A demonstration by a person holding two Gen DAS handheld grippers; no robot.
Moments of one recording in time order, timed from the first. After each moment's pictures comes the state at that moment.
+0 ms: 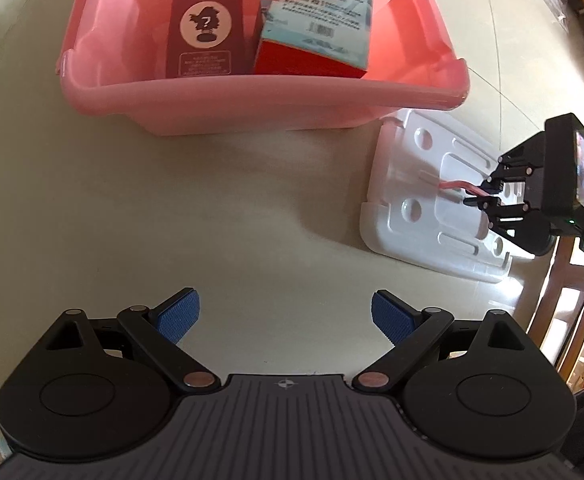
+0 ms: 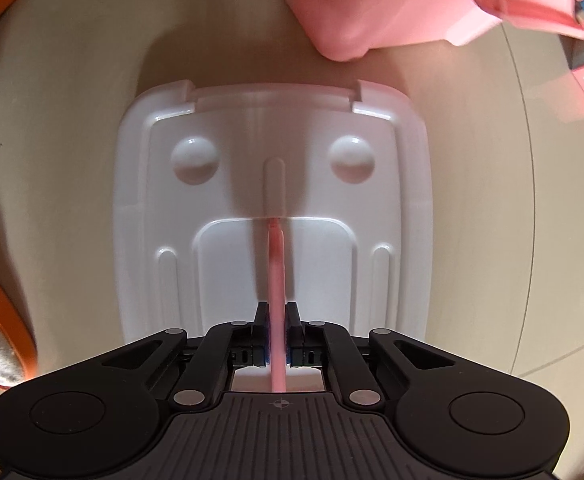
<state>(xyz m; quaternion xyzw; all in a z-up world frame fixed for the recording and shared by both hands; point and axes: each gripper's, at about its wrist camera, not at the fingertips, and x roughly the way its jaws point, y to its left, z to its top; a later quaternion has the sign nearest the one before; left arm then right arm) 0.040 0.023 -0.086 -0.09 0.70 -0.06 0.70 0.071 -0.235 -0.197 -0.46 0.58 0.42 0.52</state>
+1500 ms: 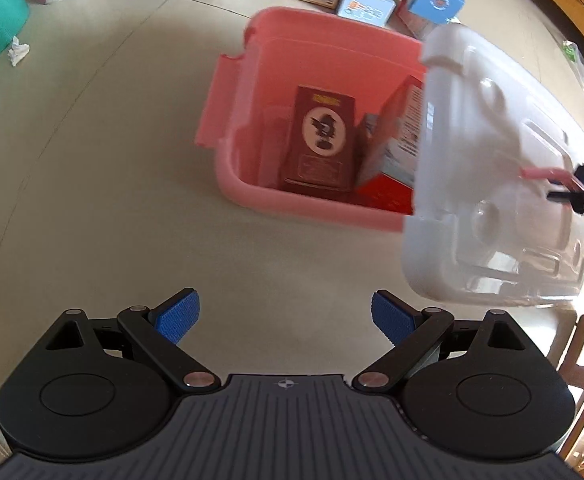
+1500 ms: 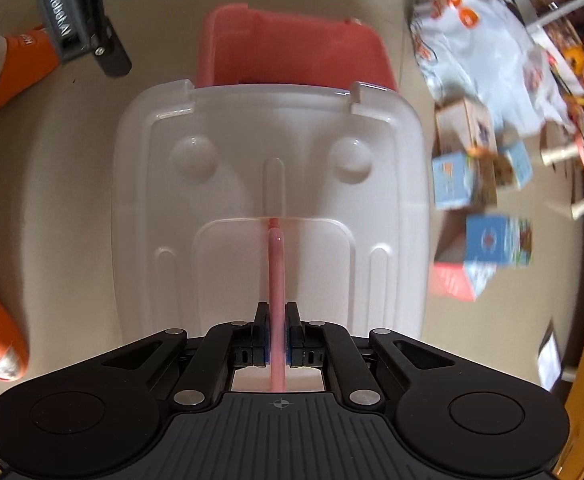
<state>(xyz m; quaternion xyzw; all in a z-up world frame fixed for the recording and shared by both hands) 0.058 0.095 -0.038 -0.13 0.63 0.06 0.76 0.104 -0.082 -0.017 -0.58 0.41 0.47 0.52</state>
